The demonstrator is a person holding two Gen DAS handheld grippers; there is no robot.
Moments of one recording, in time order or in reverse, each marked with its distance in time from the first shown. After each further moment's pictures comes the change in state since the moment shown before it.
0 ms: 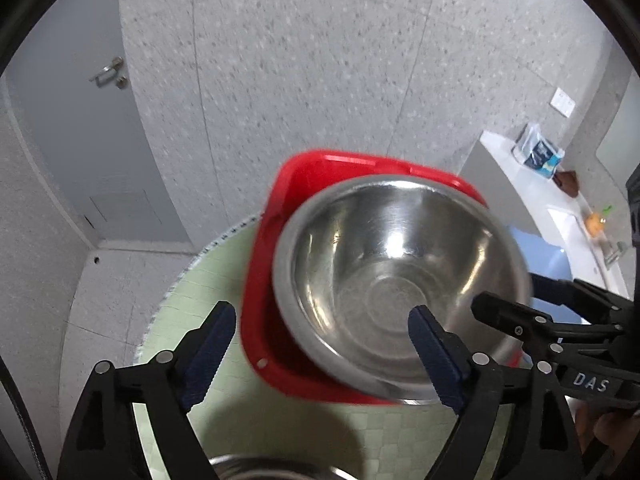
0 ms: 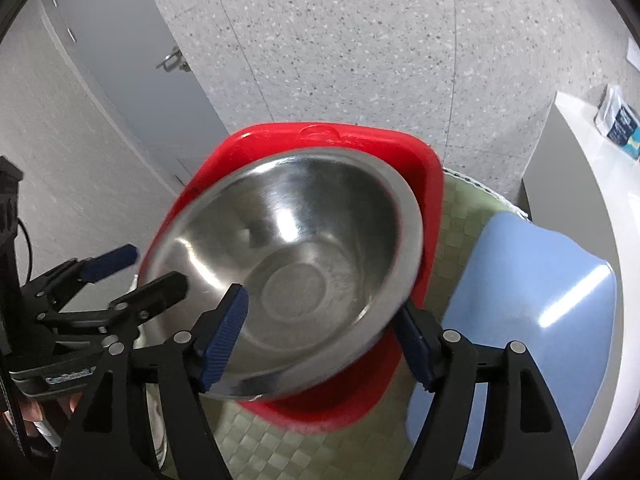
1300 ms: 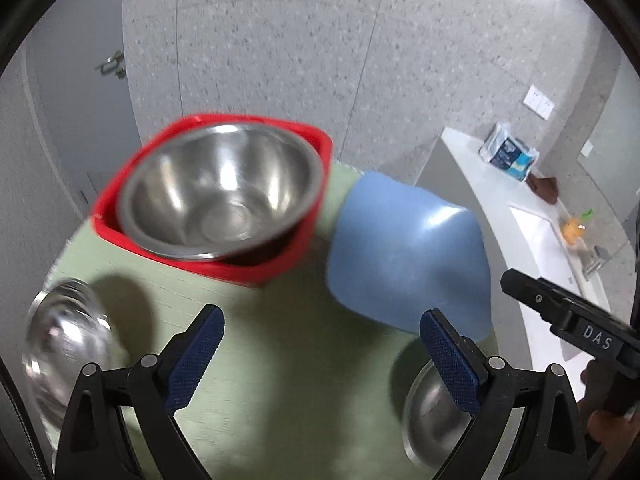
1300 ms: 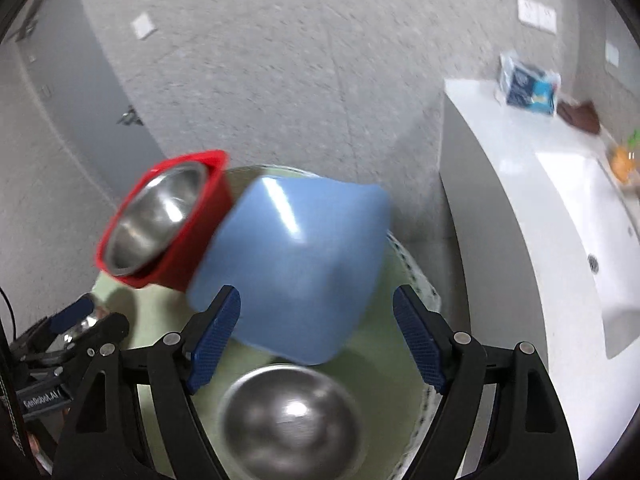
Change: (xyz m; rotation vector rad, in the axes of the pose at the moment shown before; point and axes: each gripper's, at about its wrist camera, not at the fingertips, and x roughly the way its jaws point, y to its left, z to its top) left arm -0.073 -0.200 -0.132 -0.085 -0.010 -0.007; right arm -0.107 -0.181 -0.080 0.158 -0.111 -0.088
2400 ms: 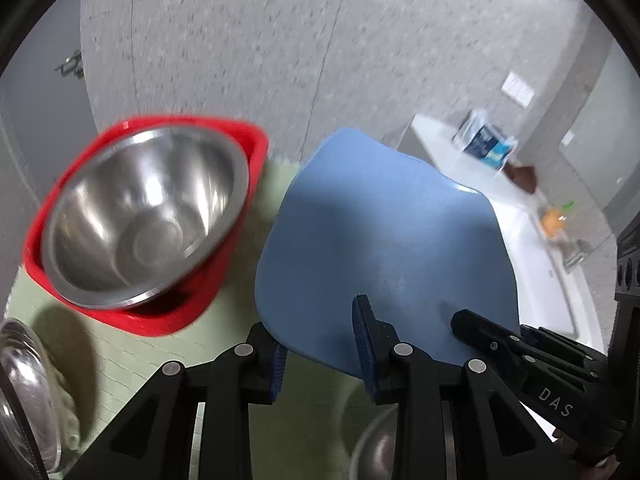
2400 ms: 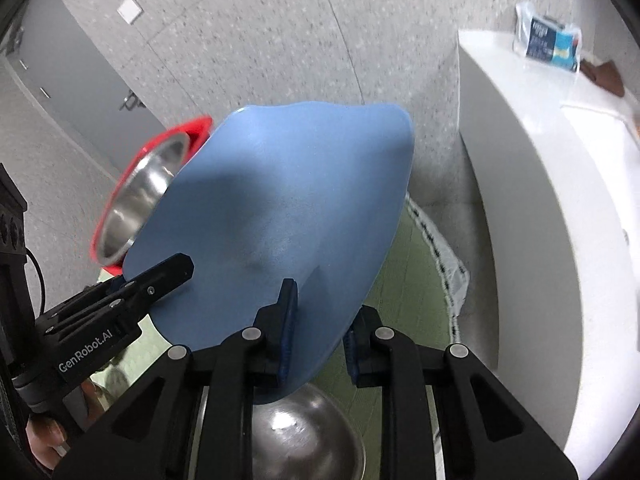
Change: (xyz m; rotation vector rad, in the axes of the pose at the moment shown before) left arm 0.067 -0.007 0.084 0.044 0.014 -0.111; right arm 0.012 -0.003 -0.001 0.015 0.074 0.093
